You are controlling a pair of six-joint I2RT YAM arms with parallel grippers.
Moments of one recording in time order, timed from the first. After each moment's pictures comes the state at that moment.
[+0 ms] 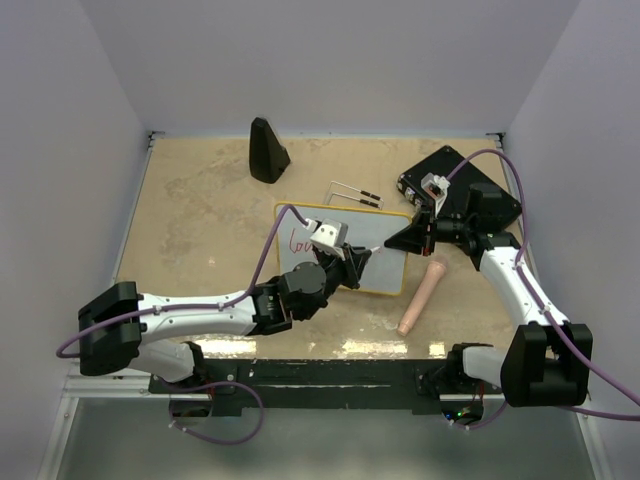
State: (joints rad) left arm -1.25 1.36 0.81 0.49 -0.60 -0.44; right arm 0.01 1.21 0.81 -0.21 -1.33 -0.09
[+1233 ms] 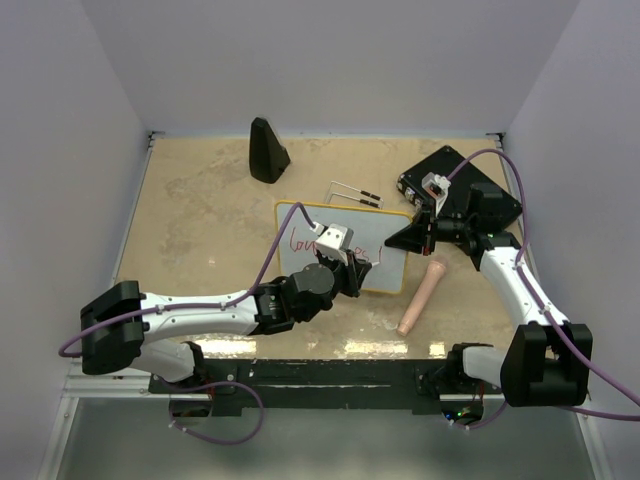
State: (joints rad) left arm -1.25 1.38 0.82 0.35 -0.54 -0.54; right arm 0.00 1.21 0.81 -0.19 -1.33 -0.09
